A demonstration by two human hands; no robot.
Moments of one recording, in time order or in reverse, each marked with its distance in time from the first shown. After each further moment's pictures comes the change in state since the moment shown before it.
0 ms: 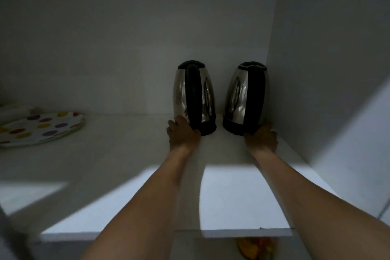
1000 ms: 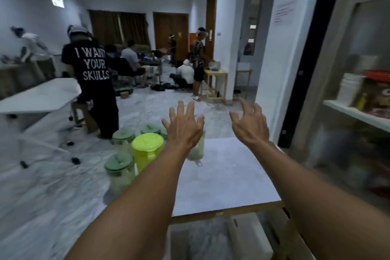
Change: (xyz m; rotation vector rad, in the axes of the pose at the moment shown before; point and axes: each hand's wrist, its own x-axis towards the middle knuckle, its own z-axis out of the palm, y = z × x) left_hand -0.737 -0.256 -0.574 0.707 0.904 -0.813; right_hand -0.882 -0.144 -0.013 0.192 -1.141 -1.236
